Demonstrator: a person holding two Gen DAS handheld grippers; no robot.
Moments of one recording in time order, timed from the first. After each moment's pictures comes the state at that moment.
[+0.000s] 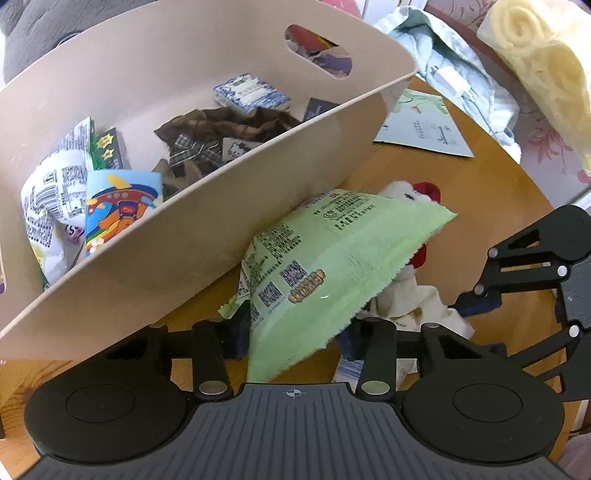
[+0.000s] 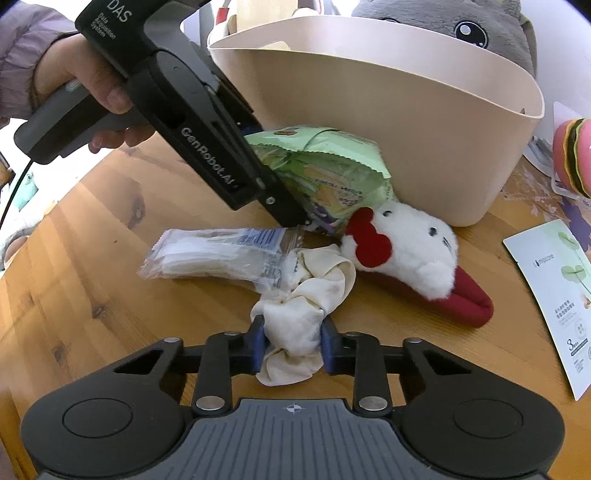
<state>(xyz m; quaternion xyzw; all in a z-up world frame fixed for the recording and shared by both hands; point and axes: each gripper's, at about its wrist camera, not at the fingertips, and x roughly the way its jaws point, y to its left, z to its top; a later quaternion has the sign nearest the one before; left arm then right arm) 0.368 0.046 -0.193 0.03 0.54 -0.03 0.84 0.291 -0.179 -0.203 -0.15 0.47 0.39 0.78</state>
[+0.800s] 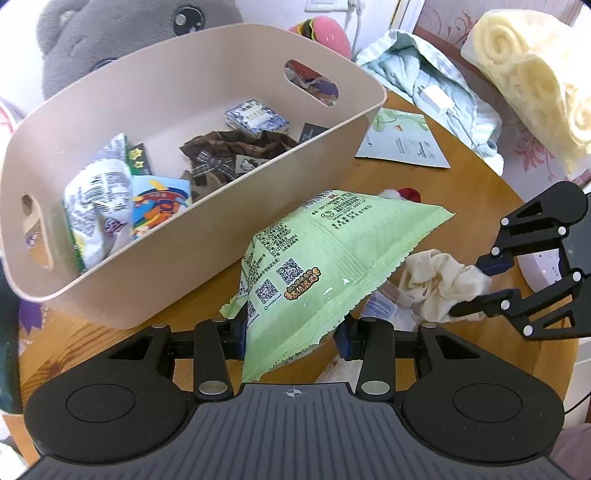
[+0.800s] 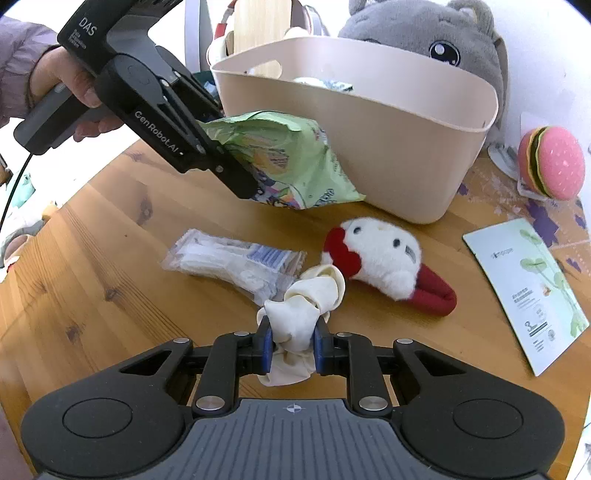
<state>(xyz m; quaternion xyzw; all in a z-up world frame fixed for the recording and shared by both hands) 0.327 0.047 -0.153 0.03 0.52 -0.03 0.85 0.270 -0.205 -0.172 -0.16 0.45 0.38 0.79</state>
